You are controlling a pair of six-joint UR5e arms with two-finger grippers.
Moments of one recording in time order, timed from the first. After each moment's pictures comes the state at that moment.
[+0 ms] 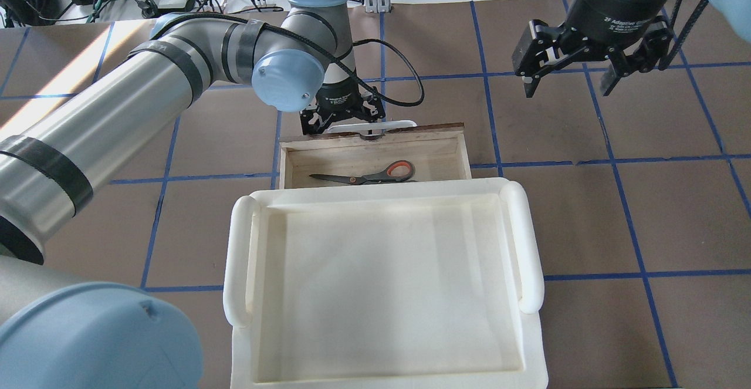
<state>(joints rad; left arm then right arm) -1.84 -2.08 -1.45 -1.35 1.51 -0.50 1.58 -1.59 1.48 -1.44 -1.57 0.04</state>
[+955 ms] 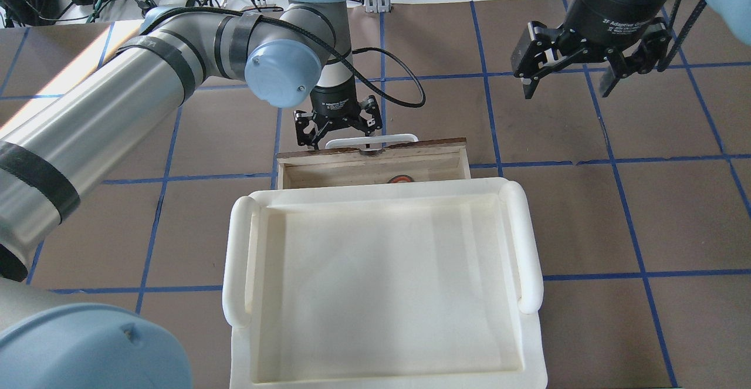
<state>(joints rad) -1.84 -2.05 -1.45 -1.47 1.51 -0.50 1.58 -1.59 1.49 -1.44 -1.57 0.04</state>
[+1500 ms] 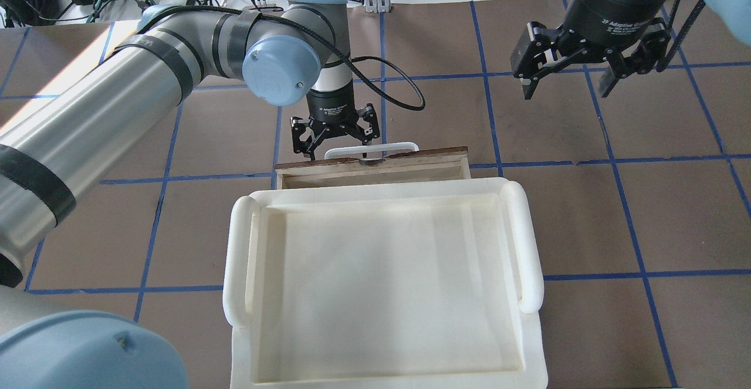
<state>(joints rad) -1.84 -2.04 -1.45 -1.55 1.52 -0.50 1.58 -1.59 1.49 -1.44 -1.57 0.04</state>
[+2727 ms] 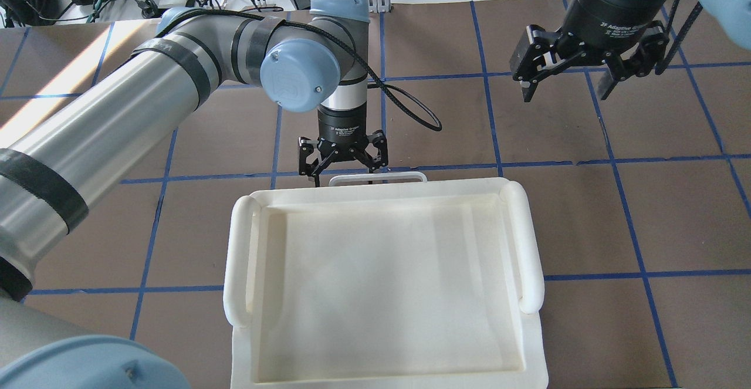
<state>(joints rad) -1.90 -2.04 -1.45 -1.69 1.53 -0.52 1.58 -1.59 1.50 -1.44 -1.57 0.04</state>
